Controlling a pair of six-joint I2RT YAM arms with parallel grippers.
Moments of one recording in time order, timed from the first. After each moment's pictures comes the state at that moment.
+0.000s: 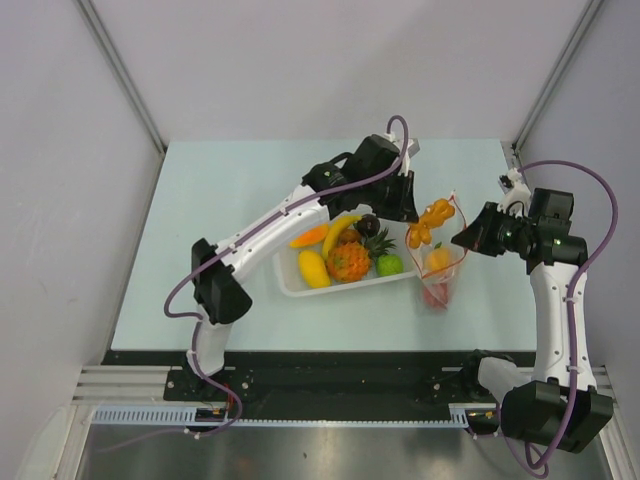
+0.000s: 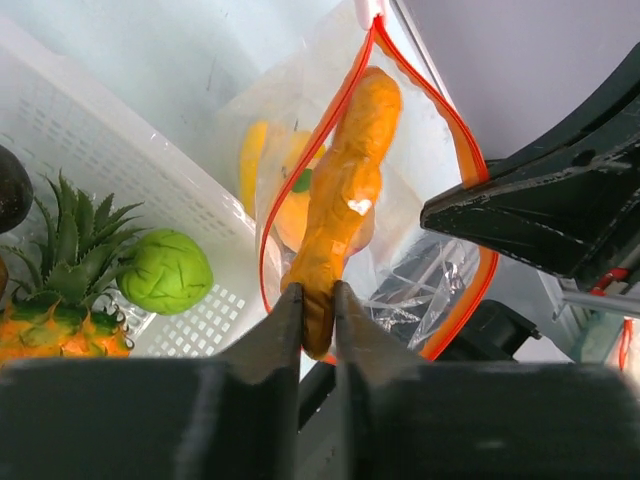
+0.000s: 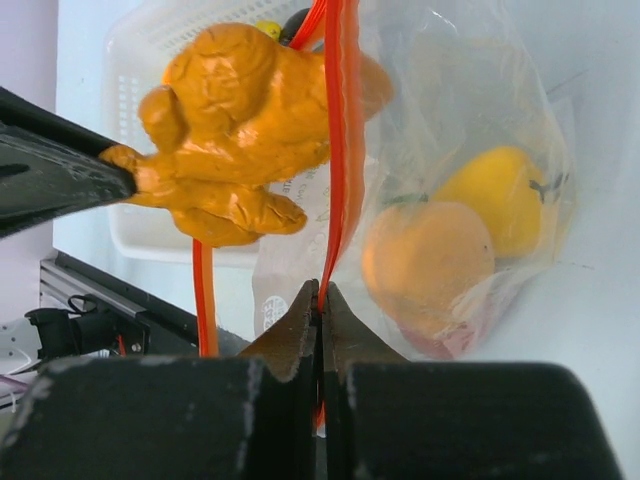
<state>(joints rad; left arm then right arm) -0.90 2.02 2.15 -0.77 0.24 -0.55 -0.22 1.04 1.09 -0.86 -0.68 0.13</state>
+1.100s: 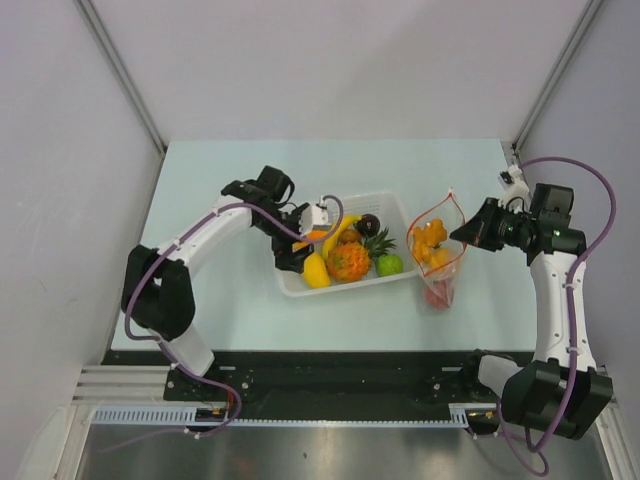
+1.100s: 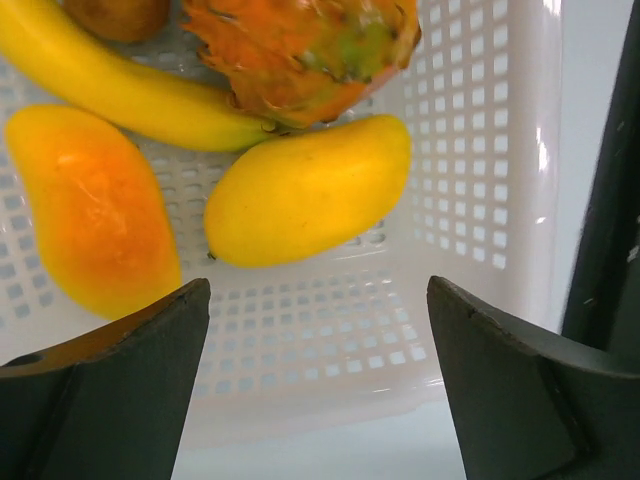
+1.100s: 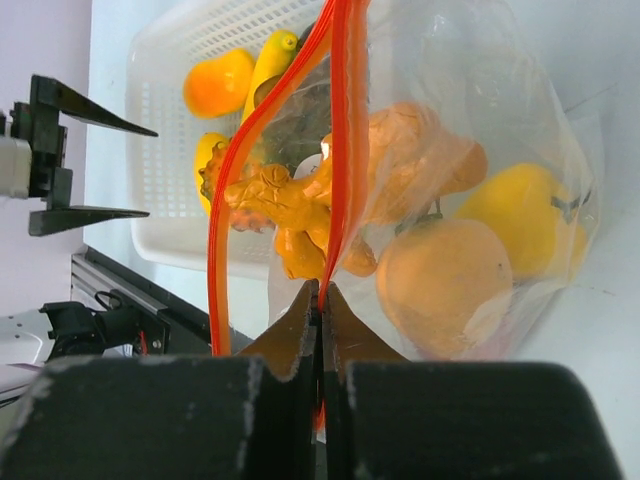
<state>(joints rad) -0.45 1.67 1.38 -0.95 0.58 0.86 -0.25 1.10 1.09 -0.81 -0.76 0.13</state>
